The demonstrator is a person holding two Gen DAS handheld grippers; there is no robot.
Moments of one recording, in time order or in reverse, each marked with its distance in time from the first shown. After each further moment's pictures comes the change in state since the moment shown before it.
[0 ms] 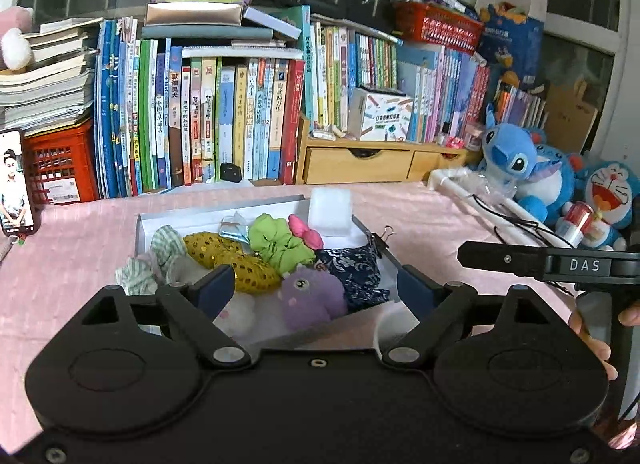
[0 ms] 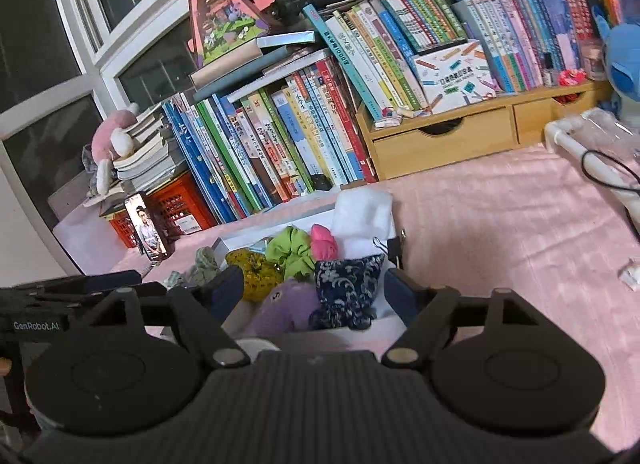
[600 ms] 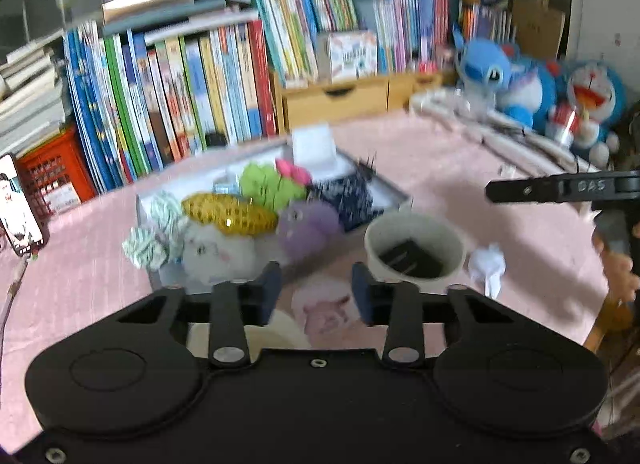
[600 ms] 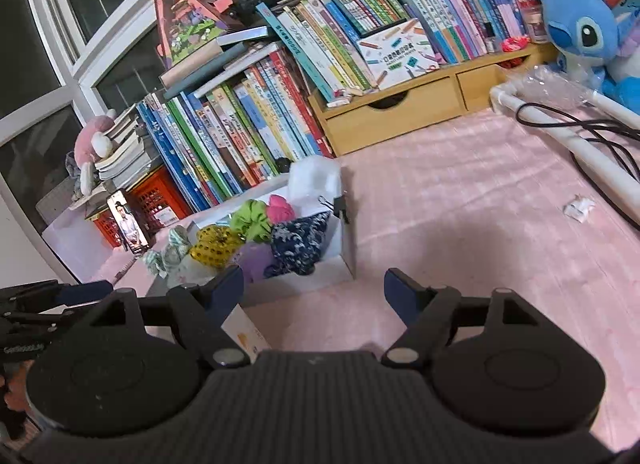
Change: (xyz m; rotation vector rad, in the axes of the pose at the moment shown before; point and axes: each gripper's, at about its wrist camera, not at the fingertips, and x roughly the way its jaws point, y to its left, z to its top) left arm -0.014 -0.018 -0.030 0.225 0.166 0.017; right arm -0.033 -0.038 -0.037 0.061 0.013 -0.062
